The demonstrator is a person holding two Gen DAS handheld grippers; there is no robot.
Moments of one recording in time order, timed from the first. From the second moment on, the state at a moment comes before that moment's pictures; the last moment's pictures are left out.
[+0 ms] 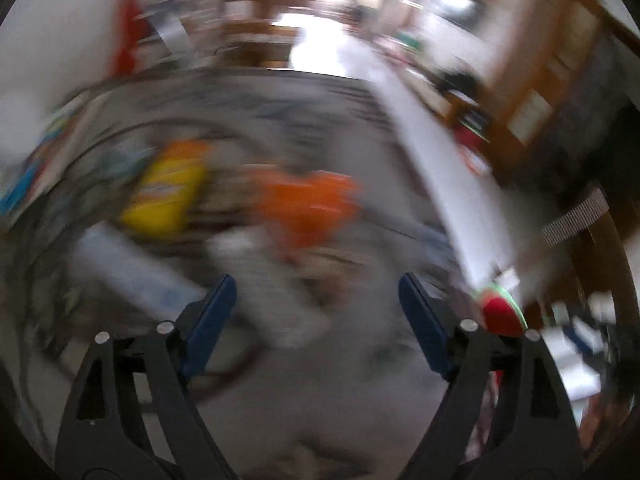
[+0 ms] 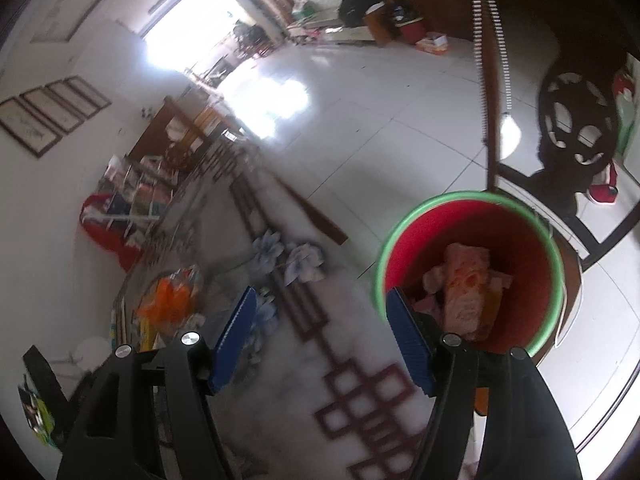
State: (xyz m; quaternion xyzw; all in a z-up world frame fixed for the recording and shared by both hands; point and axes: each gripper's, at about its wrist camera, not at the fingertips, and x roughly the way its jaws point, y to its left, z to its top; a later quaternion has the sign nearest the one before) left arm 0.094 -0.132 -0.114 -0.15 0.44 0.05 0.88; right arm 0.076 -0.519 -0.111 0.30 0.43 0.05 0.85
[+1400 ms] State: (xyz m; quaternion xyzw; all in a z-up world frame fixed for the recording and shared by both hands) left arm 0.009 0.073 -0.198 -0.24 0.57 0.02 0.79; right arm 0.146 -0.148 -0.167 -0.11 0.54 0.24 0.80
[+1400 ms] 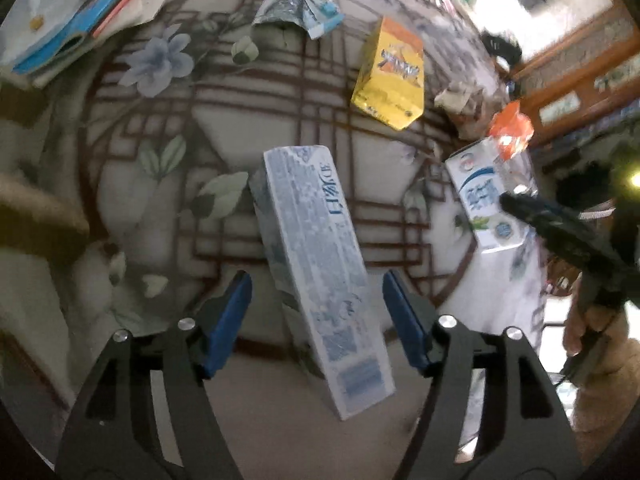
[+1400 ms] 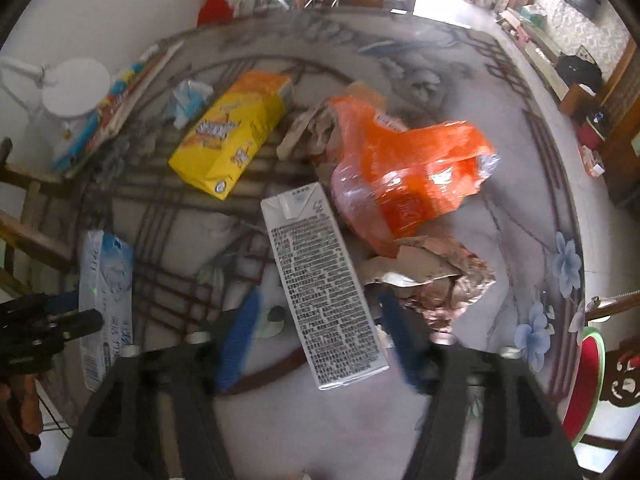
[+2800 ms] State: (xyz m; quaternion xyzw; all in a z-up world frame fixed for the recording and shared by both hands) left arm 0.028 0.026 -0.190 -0.14 0.54 0.03 0.83; right arm 0.096 -0.170 -0.156 0.03 0.53 0.25 0.81
